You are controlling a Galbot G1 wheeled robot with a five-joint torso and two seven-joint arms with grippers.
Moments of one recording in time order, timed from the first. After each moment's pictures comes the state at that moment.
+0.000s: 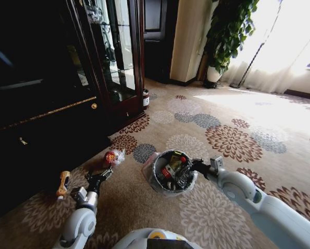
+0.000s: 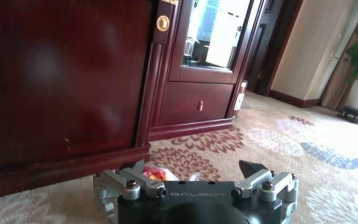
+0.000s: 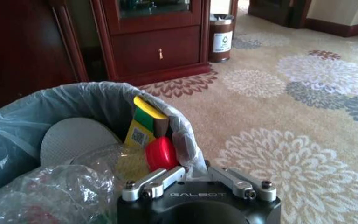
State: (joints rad) left arm 1.70 -1.25 -0.61 -2.16 -0.58 0.10 -0.29; right arm -1.12 0.63 0.20 2.15 0.92 -0.55 0.18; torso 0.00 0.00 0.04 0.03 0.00
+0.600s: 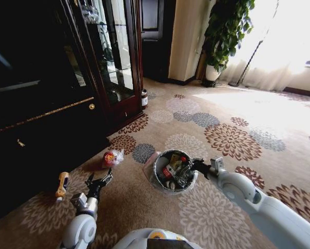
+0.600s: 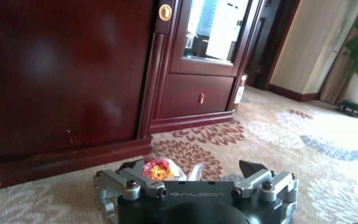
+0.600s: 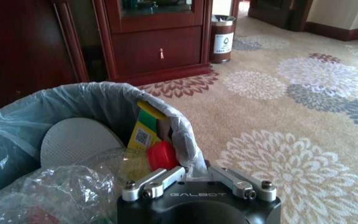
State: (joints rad) left arm 1.72 -1.25 -0.60 -2.12 -0.56 0.07 -0.27; right arm -1.13 0.65 0.19 2.14 0.87 -0.54 0.17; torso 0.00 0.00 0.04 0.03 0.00
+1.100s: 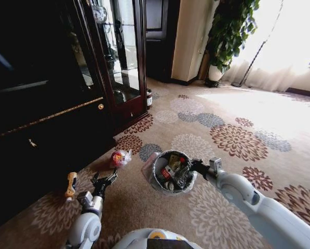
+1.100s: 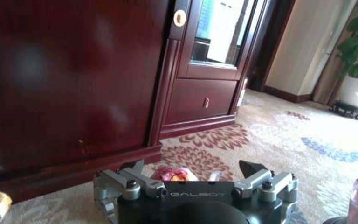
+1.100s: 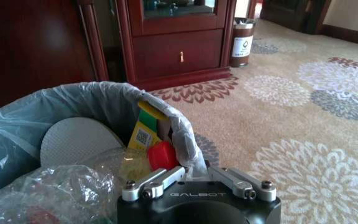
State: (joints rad) left arm 1.70 -1.25 -0.55 -2.13 -0.53 0.07 -0.27; right arm -1.14 0.66 0.19 2.14 0.84 -0.54 0.14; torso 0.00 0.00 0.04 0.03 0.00
